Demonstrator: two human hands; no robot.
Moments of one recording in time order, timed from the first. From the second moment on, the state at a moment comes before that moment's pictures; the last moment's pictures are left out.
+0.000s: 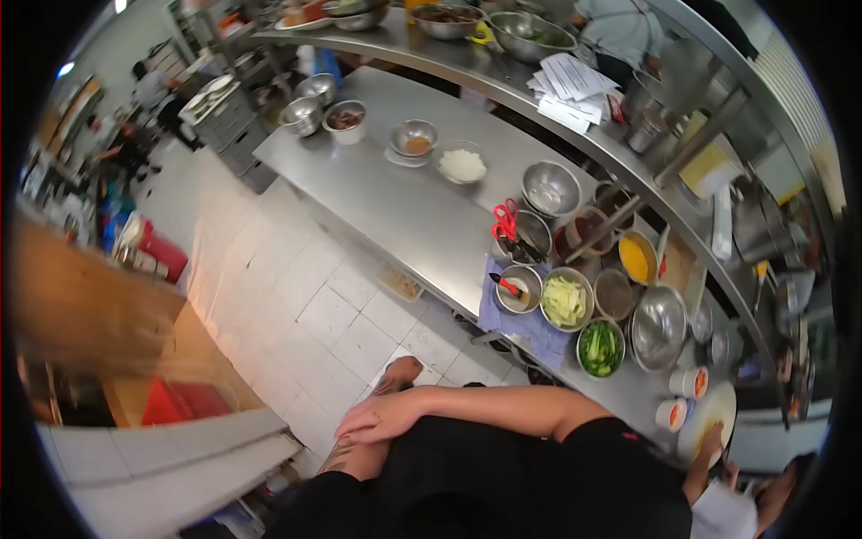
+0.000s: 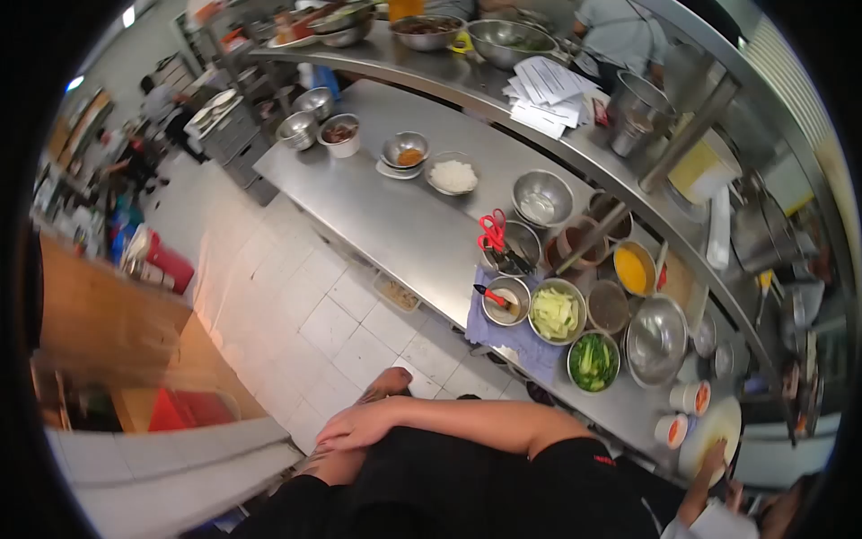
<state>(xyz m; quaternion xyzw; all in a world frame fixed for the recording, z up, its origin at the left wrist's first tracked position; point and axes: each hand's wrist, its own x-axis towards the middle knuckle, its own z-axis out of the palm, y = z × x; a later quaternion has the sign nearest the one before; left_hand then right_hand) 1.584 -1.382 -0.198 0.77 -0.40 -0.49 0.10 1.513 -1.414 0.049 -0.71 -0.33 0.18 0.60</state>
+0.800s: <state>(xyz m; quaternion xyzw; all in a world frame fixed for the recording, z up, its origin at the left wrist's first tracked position) 1.675 -1.487 -0.286 0.55 -0.56 -0.61 0.12 1.332 -1.502 0.013 -0.62 0.40 -0.19 0.64</state>
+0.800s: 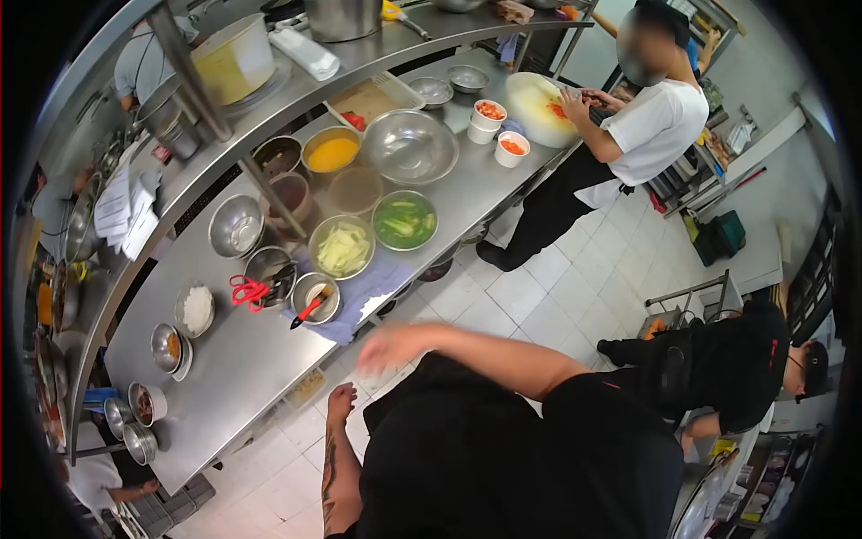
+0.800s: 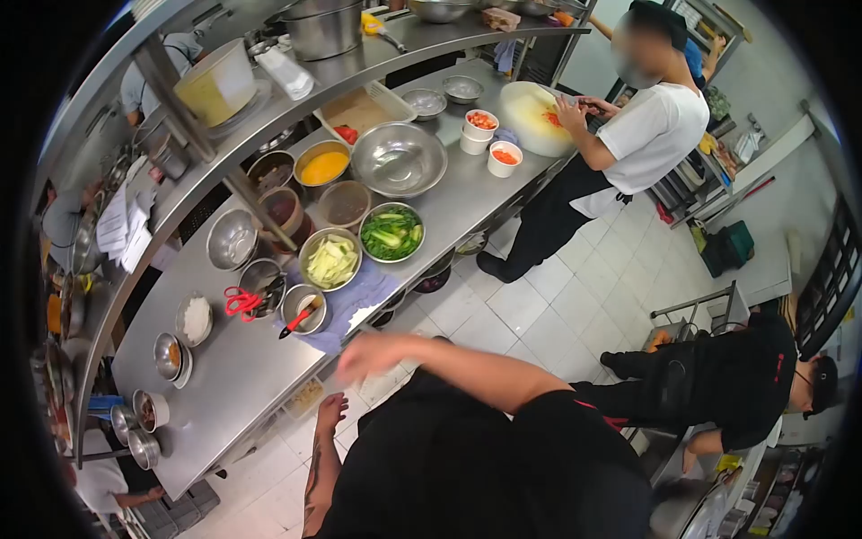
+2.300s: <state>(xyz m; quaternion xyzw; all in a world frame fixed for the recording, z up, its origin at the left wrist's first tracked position) 1.555 -1.358 -0.179 0.73 -0.29 -0.62 0.01 0.706 -1.617 -0.037 -0.27 0.63 -0.52 0.51</state>
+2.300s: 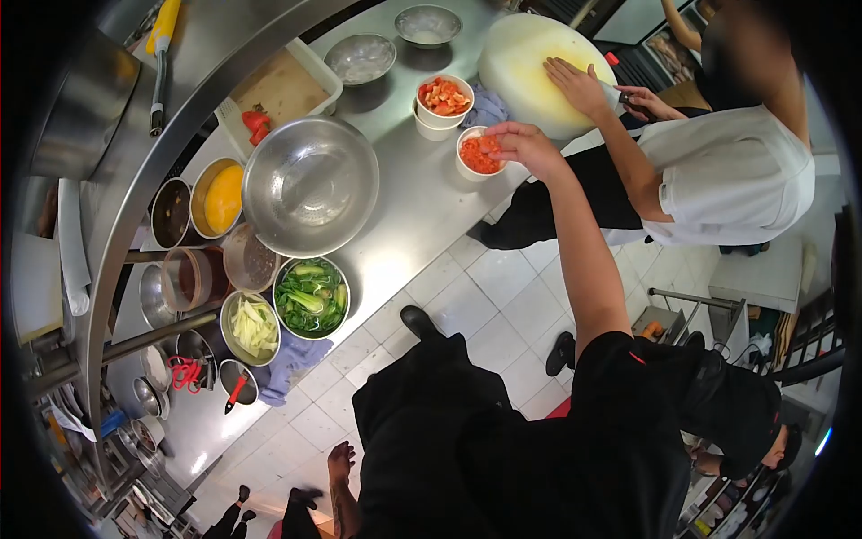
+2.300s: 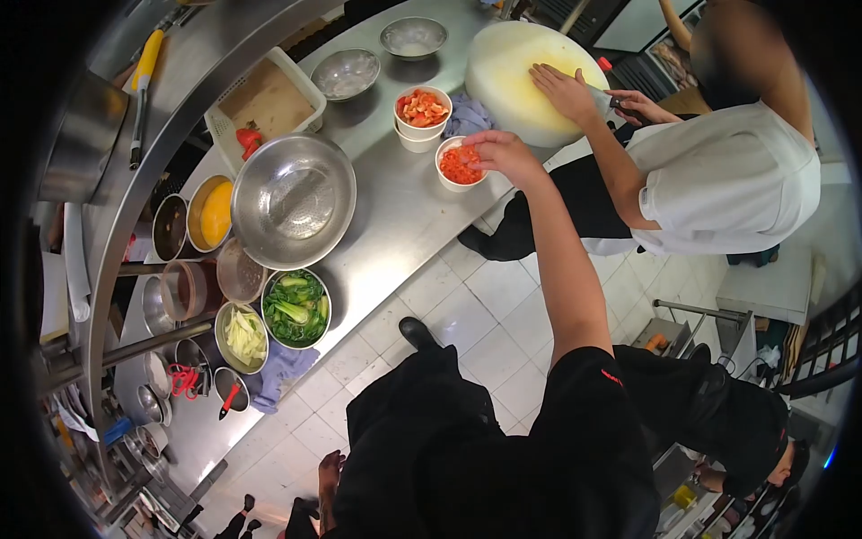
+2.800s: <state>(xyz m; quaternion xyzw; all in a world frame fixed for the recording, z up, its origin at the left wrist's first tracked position) 1.537 -1.385 -0.180 0.74 -0.31 -0.60 0.01 0.727 -1.619 -0.023 -0.38 0.76 -0.39 0.36</state>
